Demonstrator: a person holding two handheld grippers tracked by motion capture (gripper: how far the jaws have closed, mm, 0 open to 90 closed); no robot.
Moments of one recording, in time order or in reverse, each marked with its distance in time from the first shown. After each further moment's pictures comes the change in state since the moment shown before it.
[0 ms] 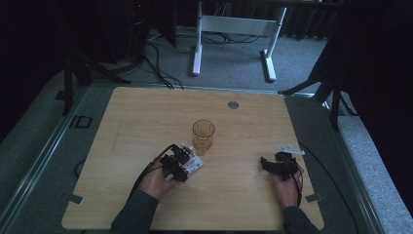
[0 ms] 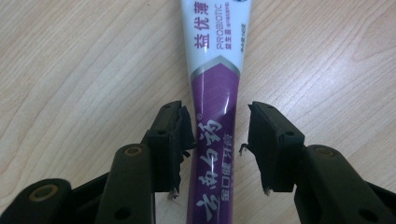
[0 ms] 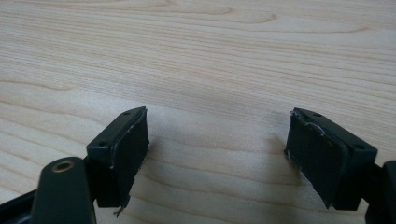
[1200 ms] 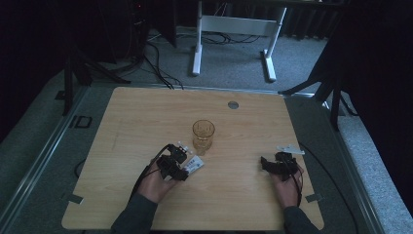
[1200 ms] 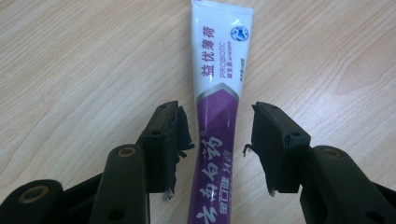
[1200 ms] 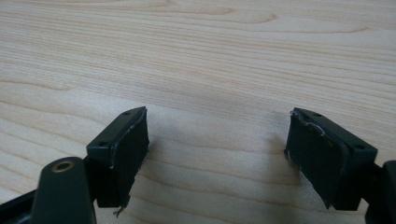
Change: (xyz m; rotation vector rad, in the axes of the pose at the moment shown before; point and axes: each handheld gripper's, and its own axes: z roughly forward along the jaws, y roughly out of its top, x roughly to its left) left arm -0.002 -0.010 -0.010 -0.167 0.009 -0.042; right arm 0.000 0.000 0.000 0.000 0.000 -0.001
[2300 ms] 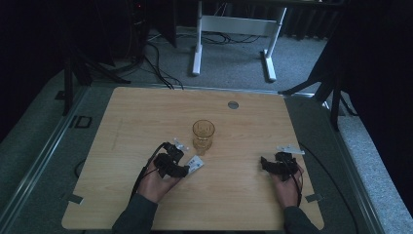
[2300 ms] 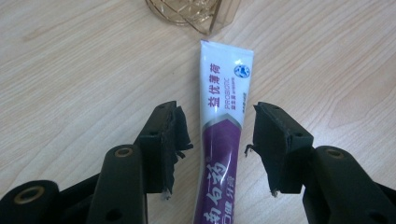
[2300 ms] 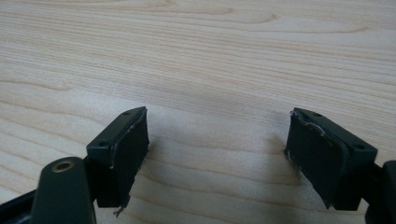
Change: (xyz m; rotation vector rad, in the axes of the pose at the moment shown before) left arm 0.007 -0.006 -0.006 -0.154 -0.003 -0.052; right arm 0.000 0.000 0.000 -0.001 0.000 0.000
